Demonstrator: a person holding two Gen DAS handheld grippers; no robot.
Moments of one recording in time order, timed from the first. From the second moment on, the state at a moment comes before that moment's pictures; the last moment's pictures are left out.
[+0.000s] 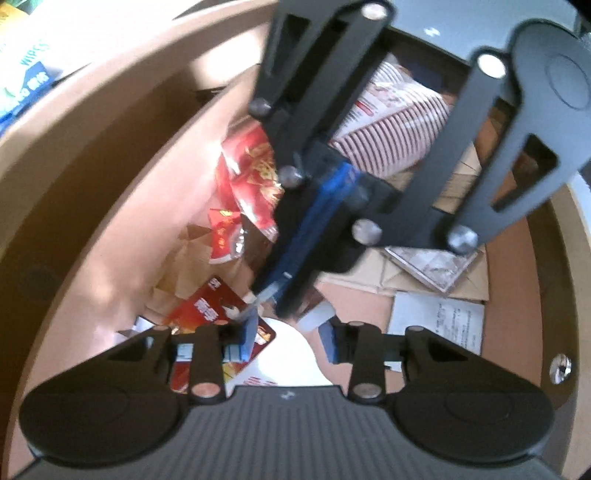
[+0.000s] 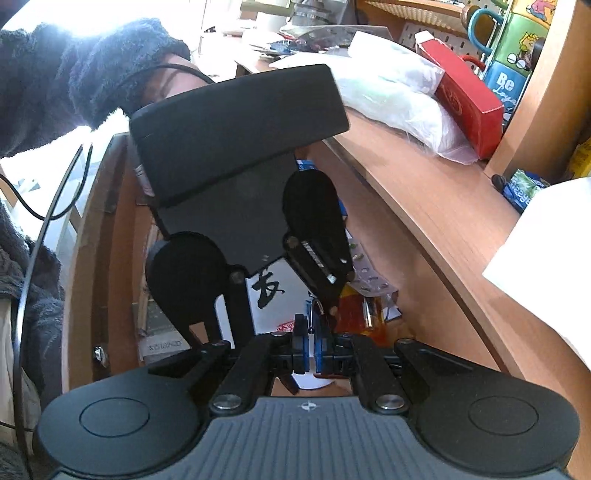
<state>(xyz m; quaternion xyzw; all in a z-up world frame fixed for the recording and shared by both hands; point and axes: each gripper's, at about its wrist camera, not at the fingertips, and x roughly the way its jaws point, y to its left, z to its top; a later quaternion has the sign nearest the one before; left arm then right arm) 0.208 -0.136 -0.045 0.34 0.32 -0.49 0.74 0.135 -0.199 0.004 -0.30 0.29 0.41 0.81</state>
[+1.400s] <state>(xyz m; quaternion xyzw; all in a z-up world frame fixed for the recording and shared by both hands) 0.183 -0.110 -0.014 0.42 0.30 -0.46 0.72 0.114 -0.177 -0.002 -0.40 0.33 0.41 0.75</state>
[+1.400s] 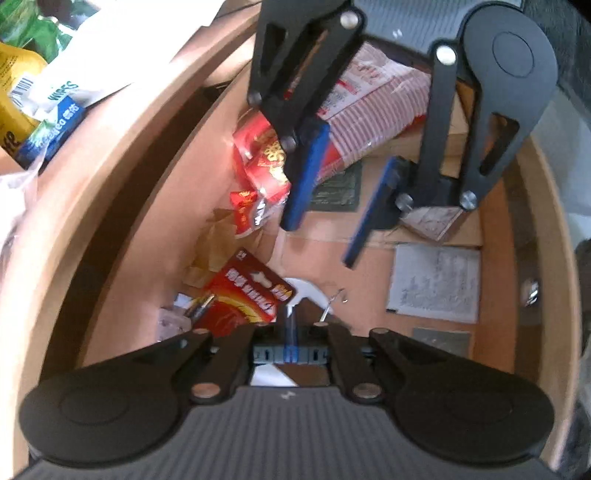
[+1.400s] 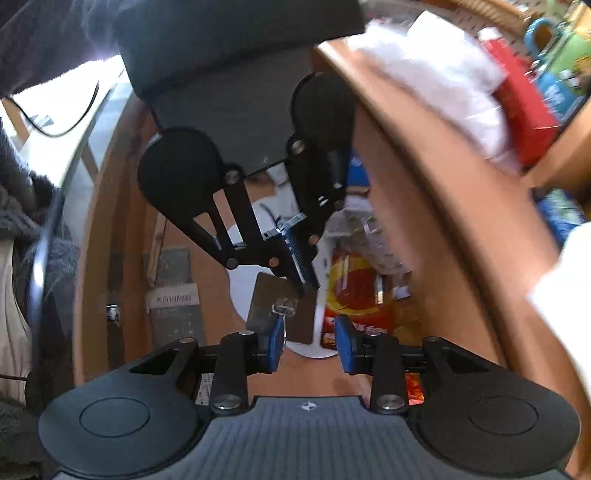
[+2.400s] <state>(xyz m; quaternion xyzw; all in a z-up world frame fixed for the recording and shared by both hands) 0.174 -0.103 -0.055 0.41 0.32 -0.50 0.69 0.146 -0.159 -0.052 -0.37 0.41 0.41 0.72</state>
